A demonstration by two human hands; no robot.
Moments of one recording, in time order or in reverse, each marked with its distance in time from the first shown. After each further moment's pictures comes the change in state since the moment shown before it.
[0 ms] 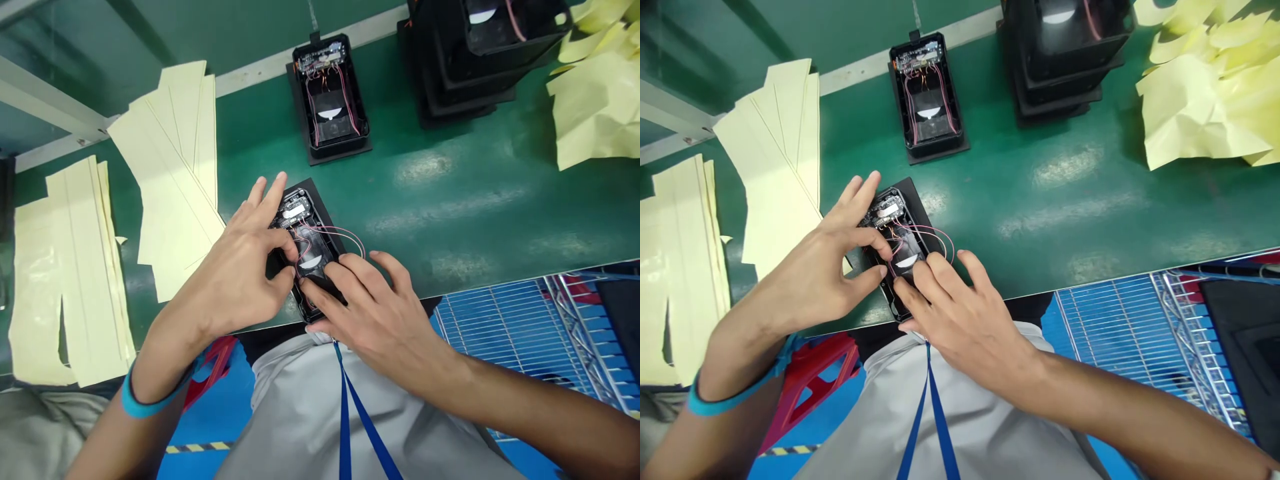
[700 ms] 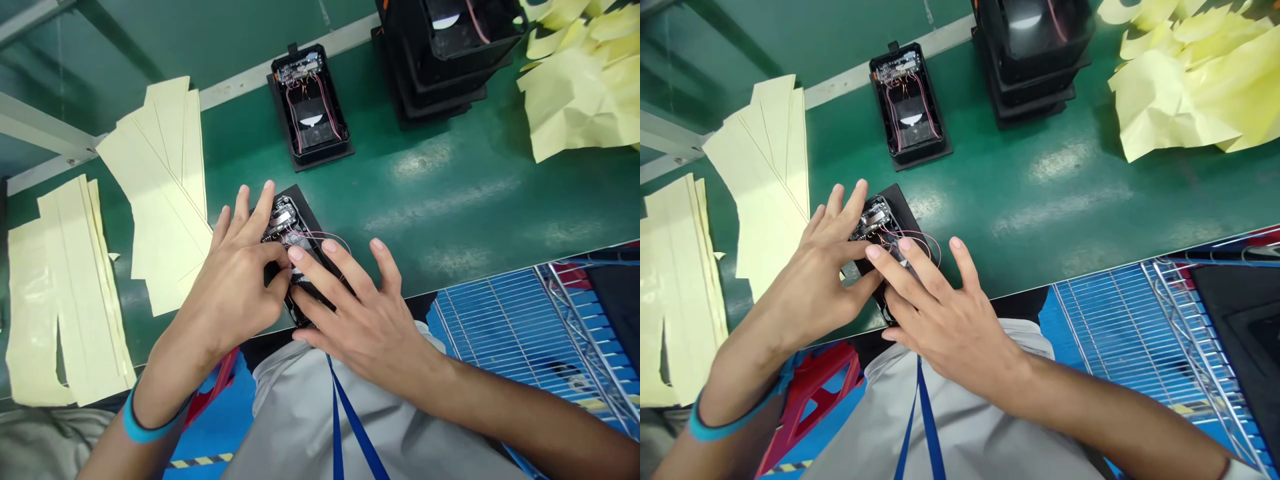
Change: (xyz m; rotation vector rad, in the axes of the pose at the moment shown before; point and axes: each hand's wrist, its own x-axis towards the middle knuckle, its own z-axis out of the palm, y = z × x) left_hand -0.002 0.005 0.010 0.168 0.070 0.026; right_hand 0.001 -0.008 0.004 0.033 0.055 0.071
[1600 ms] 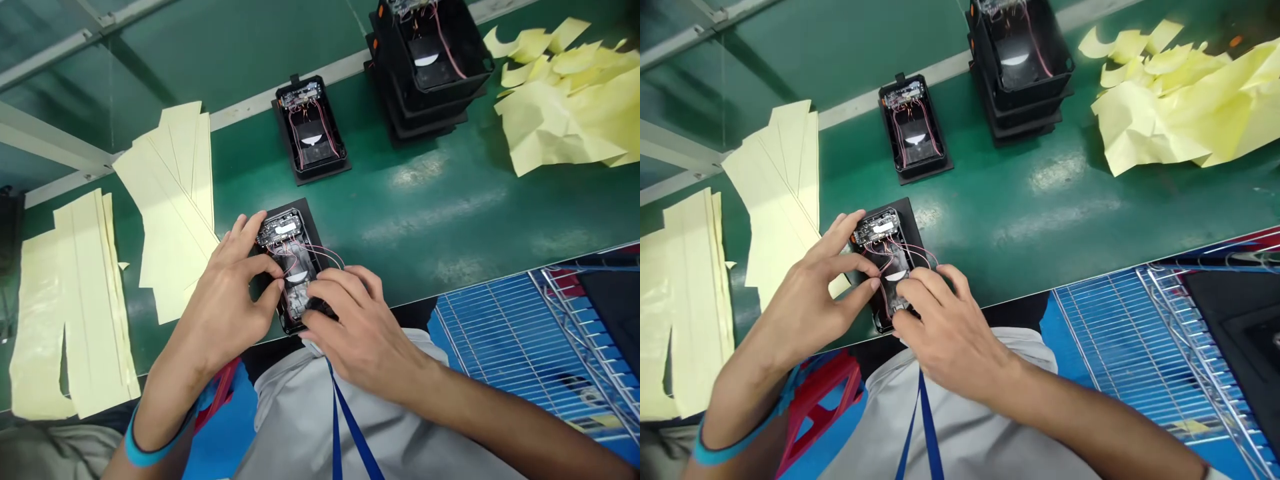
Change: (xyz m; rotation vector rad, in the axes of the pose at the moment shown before) left_hand -0.018 -0.008 0.000 -0.116 0.077 -0.104; right_hand 0.002 -0.003 0.000 0.392 0.082 0.051
